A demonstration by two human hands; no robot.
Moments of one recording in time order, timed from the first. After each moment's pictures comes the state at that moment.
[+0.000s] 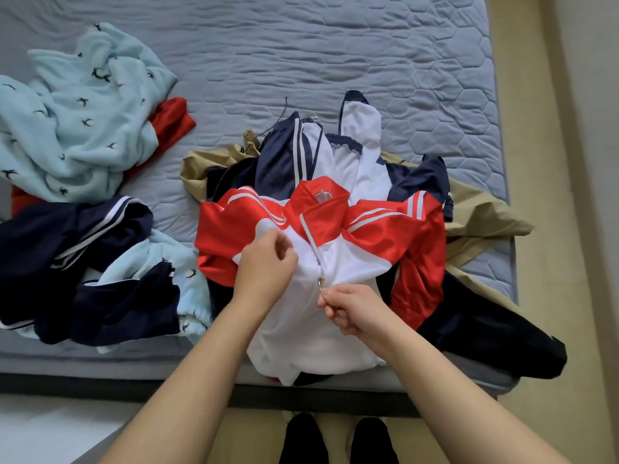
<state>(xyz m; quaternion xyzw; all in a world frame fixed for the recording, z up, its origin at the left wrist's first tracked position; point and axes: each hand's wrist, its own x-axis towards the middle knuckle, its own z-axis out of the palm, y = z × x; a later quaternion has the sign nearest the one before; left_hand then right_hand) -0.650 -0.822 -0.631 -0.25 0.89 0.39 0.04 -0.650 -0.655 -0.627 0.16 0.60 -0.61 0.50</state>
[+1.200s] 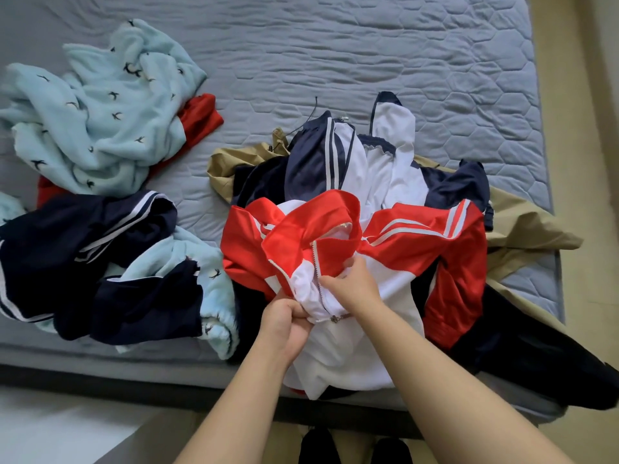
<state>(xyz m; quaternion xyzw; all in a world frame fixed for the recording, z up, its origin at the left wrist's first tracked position) -0.596 -0.831 -0.681 -0.51 0.23 0.83 0.07 -0.671 -0.732 -0.704 0.15 0.83 -0.39 0.37</state>
